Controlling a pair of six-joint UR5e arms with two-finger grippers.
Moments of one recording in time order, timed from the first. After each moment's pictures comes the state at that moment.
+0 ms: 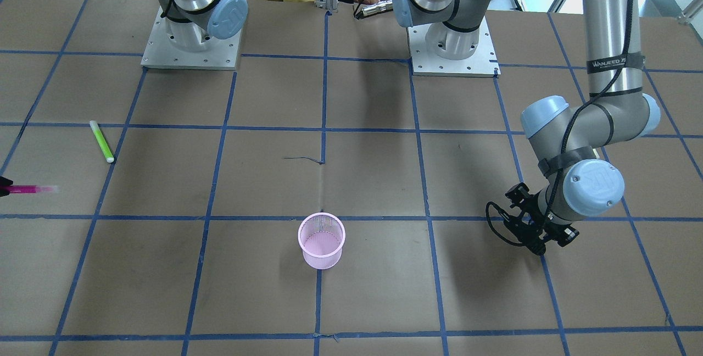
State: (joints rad) left arm -1.31 -2.07 -1.75 -1.04 1.81 1.13; right arm 0.92 -1.23 1.60 -1.79 -1.41 -2.31
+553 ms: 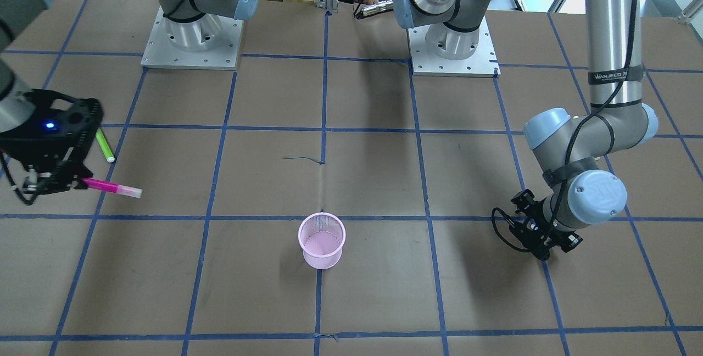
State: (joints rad) left arm -1.27 -2.12 -1.75 -0.98 1.82 1.19; right arm 1.42 -1.39 1.59 -1.82 -1.62 -1.66
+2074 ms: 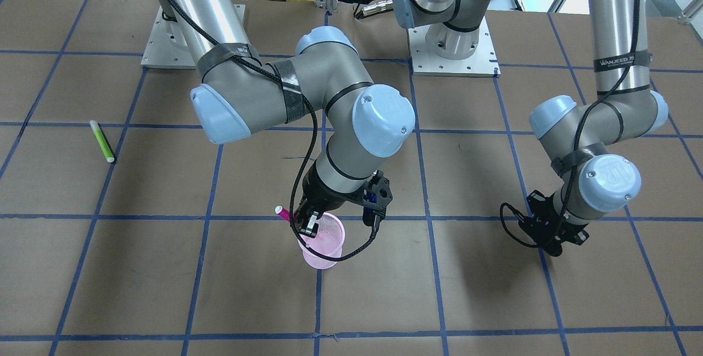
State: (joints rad) left arm -1.27 -2.05 -1.75 -0.97 1.82 1.19; right arm 2.03 -0.94 1.22 -1.74 -1.96 -0.87
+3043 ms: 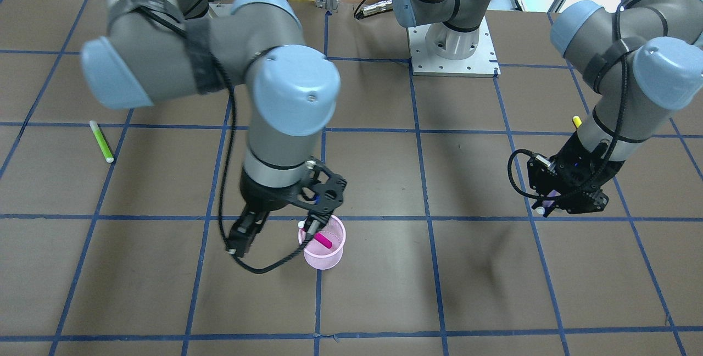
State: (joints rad) left arm -1.30 -1.75 -1.72 -1.10 1.45 1.02; right arm 1.84 -1.08 1.18 -1.72 -1.80 -0.86
